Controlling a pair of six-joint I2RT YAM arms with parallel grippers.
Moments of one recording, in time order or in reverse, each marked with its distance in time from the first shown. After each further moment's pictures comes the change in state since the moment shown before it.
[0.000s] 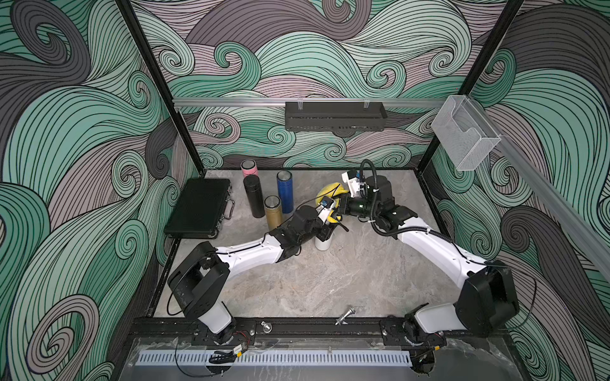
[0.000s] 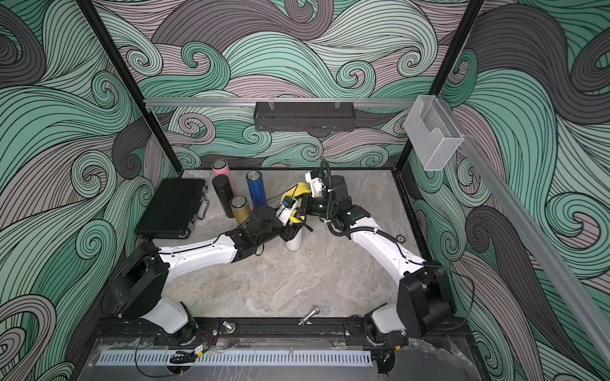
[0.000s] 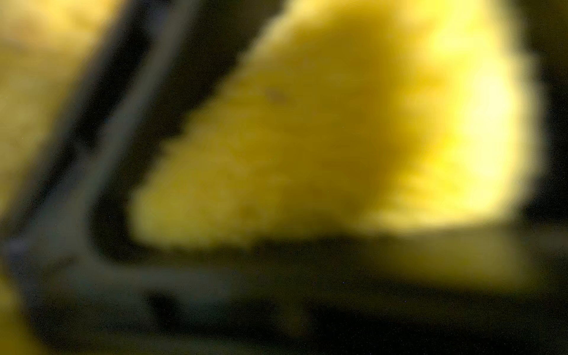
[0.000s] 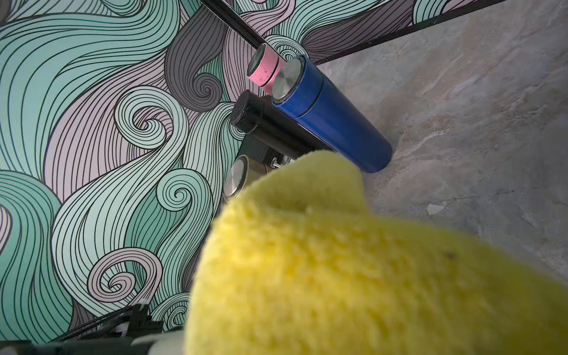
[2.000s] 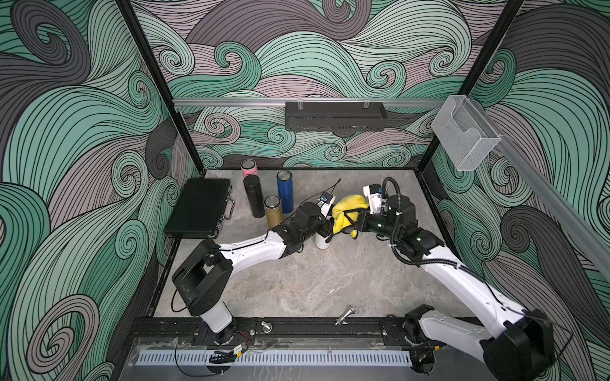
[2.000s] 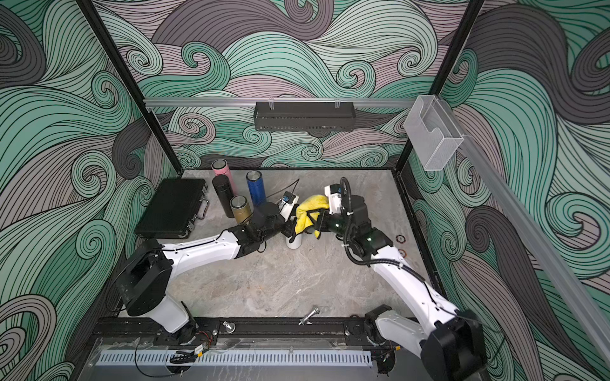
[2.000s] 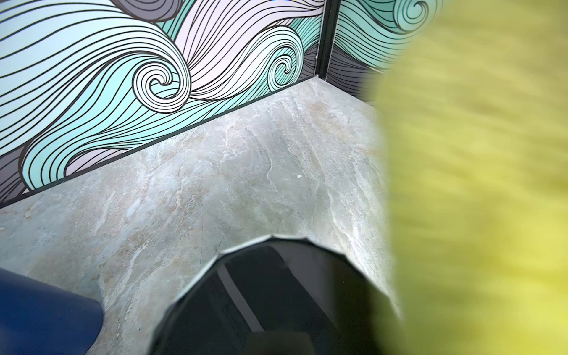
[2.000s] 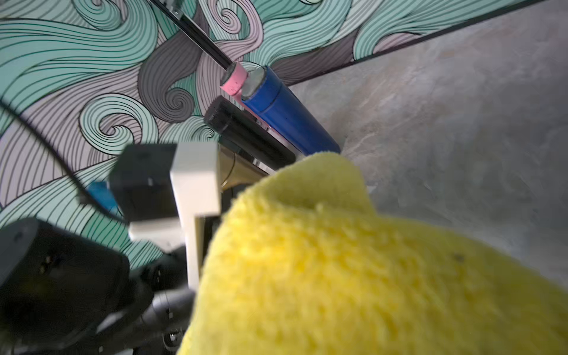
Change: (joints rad) left arm 0.018 0.042 0.082 -0.071 -0.052 -0.064; right arm -0.050 -0.358 -0.269 -0.078 0.172 -0.057
